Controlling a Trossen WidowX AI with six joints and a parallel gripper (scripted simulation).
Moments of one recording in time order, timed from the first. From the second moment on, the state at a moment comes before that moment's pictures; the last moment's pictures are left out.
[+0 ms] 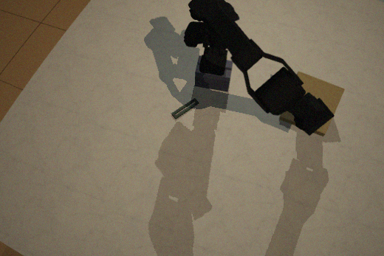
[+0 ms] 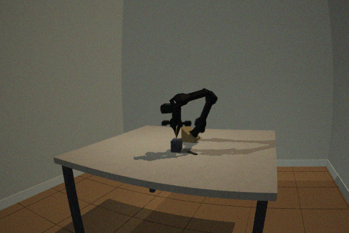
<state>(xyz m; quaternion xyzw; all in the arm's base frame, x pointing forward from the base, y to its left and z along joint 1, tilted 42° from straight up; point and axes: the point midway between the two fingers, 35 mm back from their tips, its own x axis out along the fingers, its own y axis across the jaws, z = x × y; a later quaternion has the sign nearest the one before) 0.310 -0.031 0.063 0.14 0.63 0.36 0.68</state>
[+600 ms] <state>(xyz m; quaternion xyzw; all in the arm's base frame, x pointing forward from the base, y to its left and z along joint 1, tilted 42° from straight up) 0.310 -0.026 0.057 0.14 0.63 0.36 0.68</state>
